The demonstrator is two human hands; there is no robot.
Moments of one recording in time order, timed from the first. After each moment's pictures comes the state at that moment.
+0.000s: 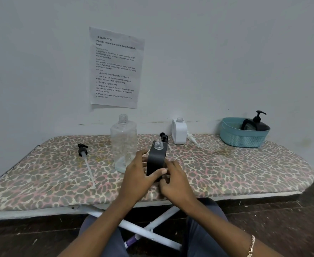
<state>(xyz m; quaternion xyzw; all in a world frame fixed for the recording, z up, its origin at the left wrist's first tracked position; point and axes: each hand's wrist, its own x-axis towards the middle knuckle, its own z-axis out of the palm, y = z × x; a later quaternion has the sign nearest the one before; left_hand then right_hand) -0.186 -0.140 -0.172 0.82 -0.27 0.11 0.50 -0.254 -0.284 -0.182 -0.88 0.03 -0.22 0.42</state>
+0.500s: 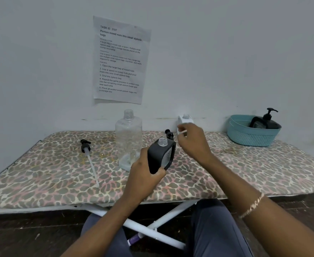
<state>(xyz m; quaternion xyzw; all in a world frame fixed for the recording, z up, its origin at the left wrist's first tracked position) -0.183 -0.139 -0.173 0.82 -0.26 0.08 0.50 -0.186 -0.337 -0.100 -0.90 0.09 -0.28 0.32</state>
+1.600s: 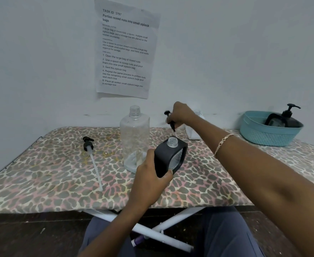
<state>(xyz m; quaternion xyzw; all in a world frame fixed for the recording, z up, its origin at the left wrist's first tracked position) -0.172 -0.137 -0.183 0.82 -0.26 0.09 0.50 -0.025 -0.345 -0.063 -0.96 0.12 -0.07 0.25</state>
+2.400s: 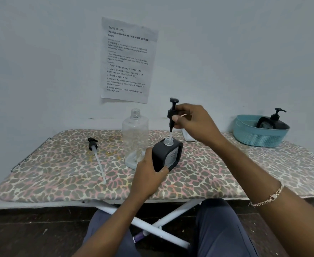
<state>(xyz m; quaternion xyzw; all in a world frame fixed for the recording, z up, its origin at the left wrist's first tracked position) -0.178 -0.139 -0.179 0.82 -0.24 0.07 0.51 -0.191 -0.327 -0.040 -0.85 -0.05 -0.24 0.47</state>
